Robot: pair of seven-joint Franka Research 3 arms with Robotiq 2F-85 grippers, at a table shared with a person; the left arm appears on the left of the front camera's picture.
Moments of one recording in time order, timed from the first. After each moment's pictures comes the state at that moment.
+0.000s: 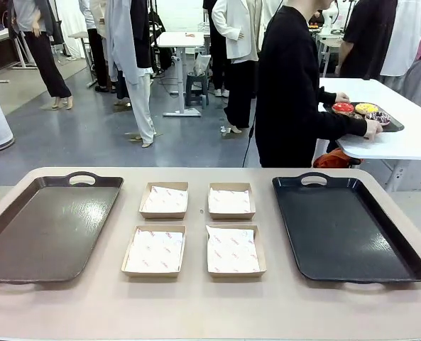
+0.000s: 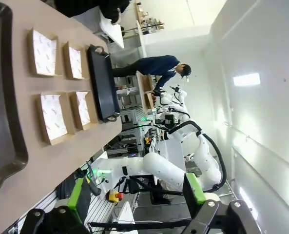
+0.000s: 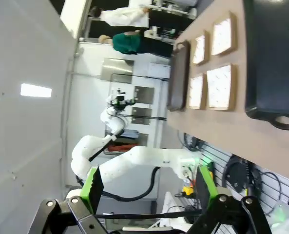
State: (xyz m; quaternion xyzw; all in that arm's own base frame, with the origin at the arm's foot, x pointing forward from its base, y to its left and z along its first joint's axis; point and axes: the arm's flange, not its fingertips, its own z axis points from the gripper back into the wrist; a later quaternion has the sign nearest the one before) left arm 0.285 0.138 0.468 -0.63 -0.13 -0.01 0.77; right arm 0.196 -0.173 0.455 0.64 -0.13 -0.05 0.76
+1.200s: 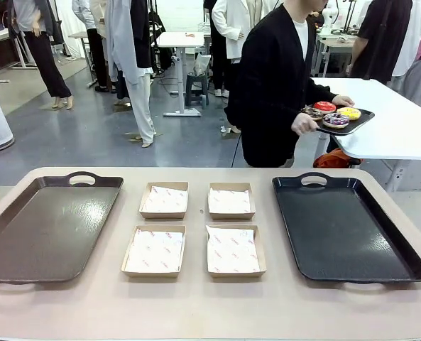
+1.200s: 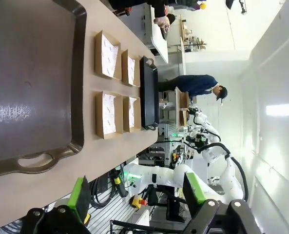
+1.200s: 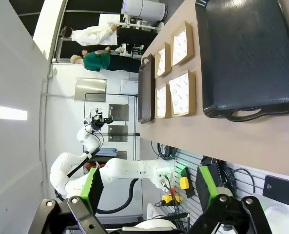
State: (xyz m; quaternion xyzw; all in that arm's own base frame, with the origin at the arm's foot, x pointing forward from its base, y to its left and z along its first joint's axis) left arm 0.272 0.200 0.440 -0.55 -0.13 0.08 0.82; right arm 0.176 -0.205 0.435 0.58 -0.15 -0.10 0.79
